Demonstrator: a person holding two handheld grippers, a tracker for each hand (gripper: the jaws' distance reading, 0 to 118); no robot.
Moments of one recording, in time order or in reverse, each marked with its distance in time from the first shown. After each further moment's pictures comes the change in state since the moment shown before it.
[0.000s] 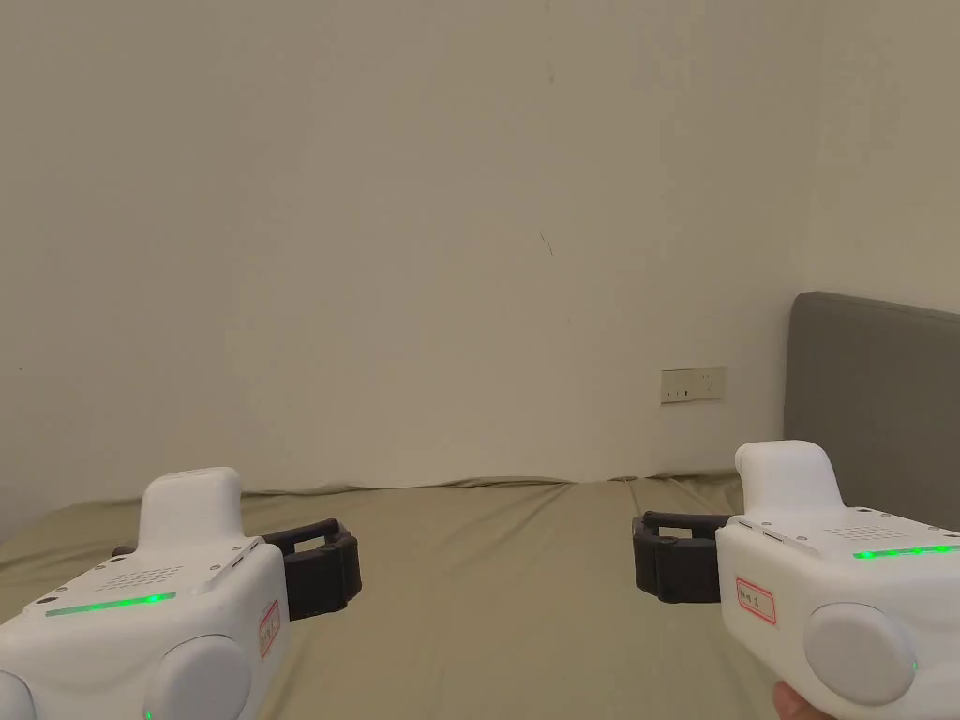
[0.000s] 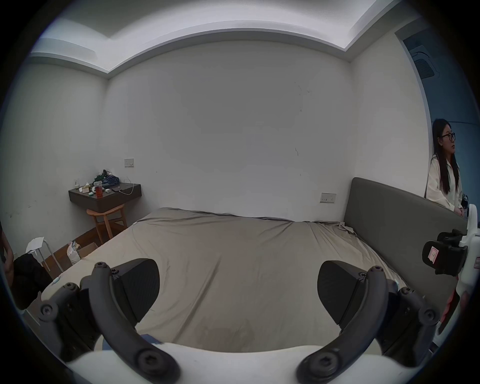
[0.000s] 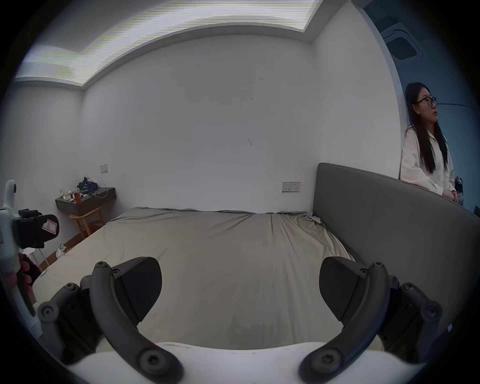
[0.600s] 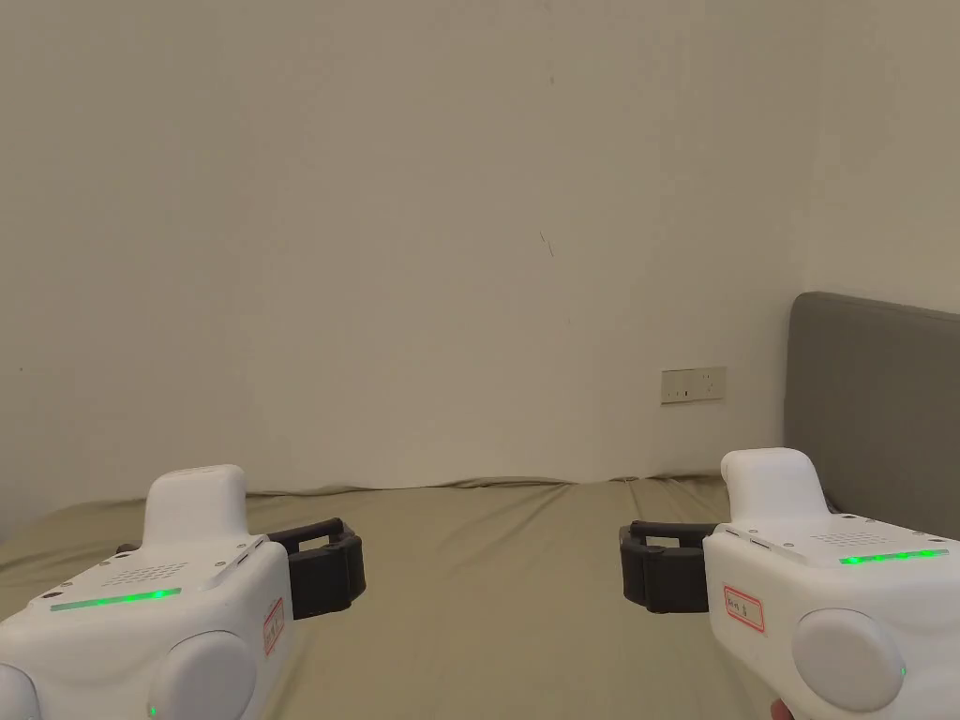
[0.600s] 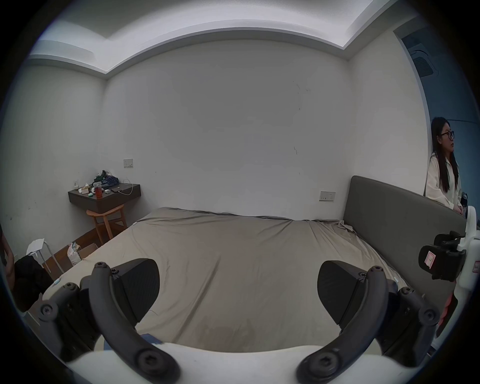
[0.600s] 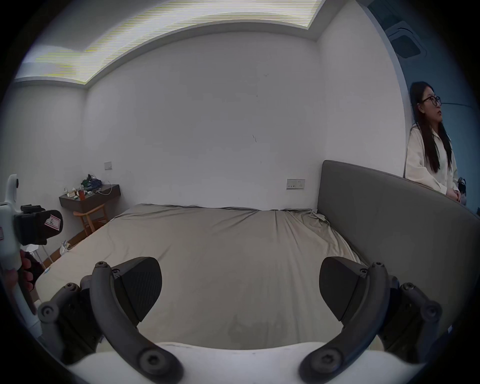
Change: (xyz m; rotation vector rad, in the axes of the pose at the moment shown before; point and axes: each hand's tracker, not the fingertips) left arm 0.002 0.002 0.003 -0.007 -0.002 -0.008; right arm -0.007 -0.002 0.000 -0.022 0.025 0.004
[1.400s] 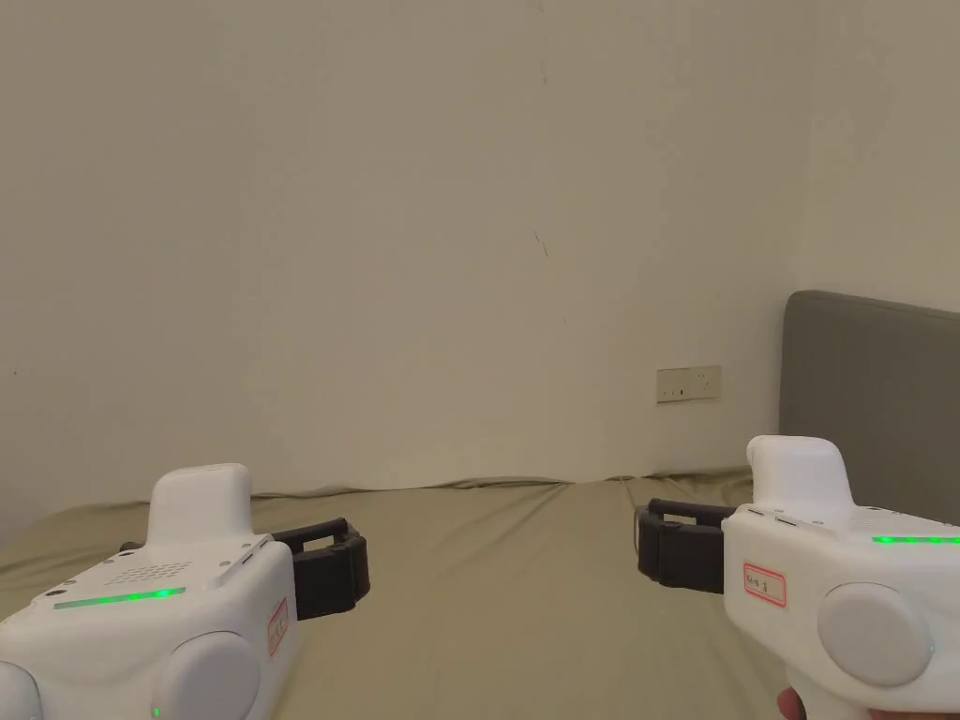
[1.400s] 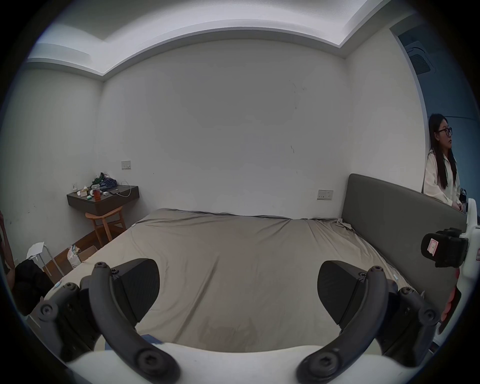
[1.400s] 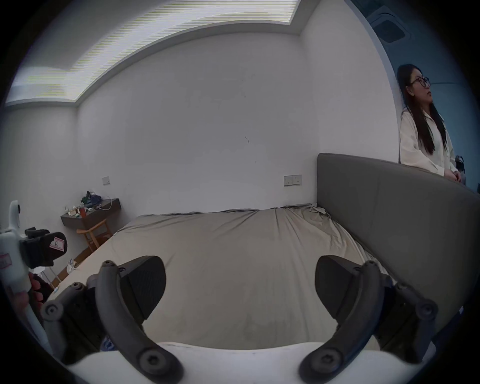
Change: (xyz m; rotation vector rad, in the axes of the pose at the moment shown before) left arm 0.007 0.002 0.003 -0.001 -0.009 -0.018; right arm 0.016 0.007 0.005 0.004 -0.002 -0.111
